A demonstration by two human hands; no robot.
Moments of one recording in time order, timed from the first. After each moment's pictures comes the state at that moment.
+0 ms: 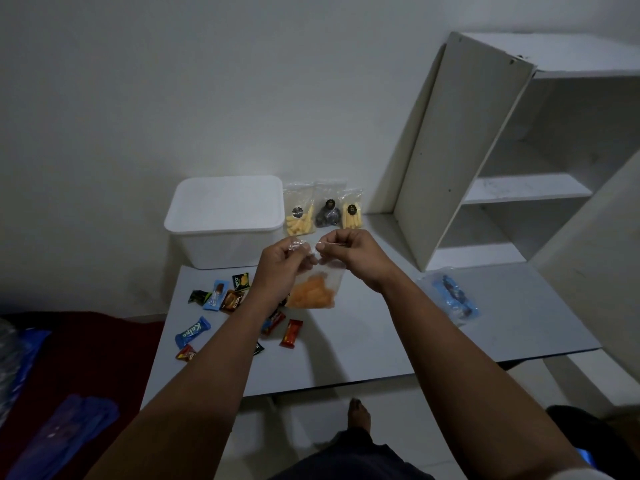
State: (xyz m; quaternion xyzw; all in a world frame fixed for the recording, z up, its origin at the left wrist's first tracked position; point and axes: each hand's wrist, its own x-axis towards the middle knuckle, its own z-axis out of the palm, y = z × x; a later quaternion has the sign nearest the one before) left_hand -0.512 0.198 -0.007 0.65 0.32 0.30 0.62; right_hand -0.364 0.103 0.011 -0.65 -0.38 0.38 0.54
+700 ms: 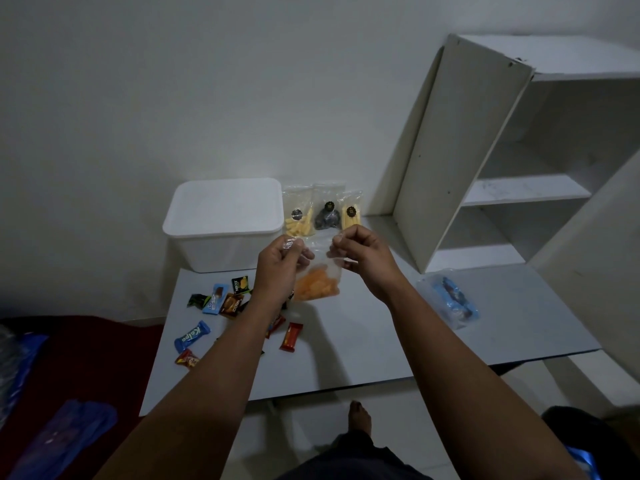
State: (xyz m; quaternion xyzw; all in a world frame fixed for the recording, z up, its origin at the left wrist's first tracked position) left_hand -0.504 0.197 -0.007 0.62 0.35 0.34 0.61; right_hand -0.362 0.091 0.009 -0.60 -0.29 0.37 0.64
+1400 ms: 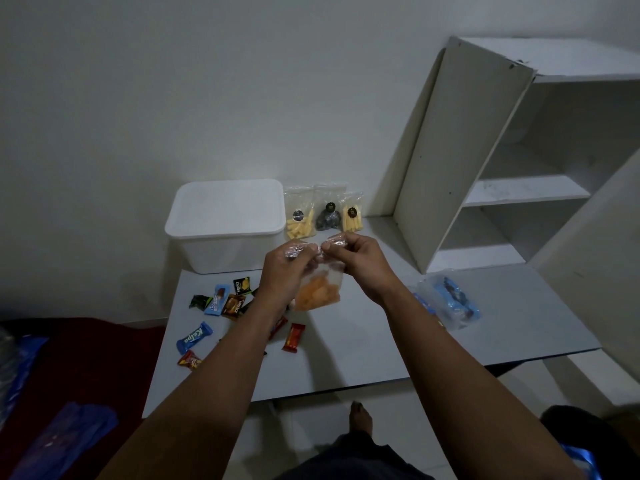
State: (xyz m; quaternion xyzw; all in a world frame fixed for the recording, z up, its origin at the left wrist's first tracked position) left_hand -0.508 0.198 -0.007 0.62 0.33 0.31 0.64; right_hand -0.379 0.101 0.008 -0.60 -0.32 0.37 0.64
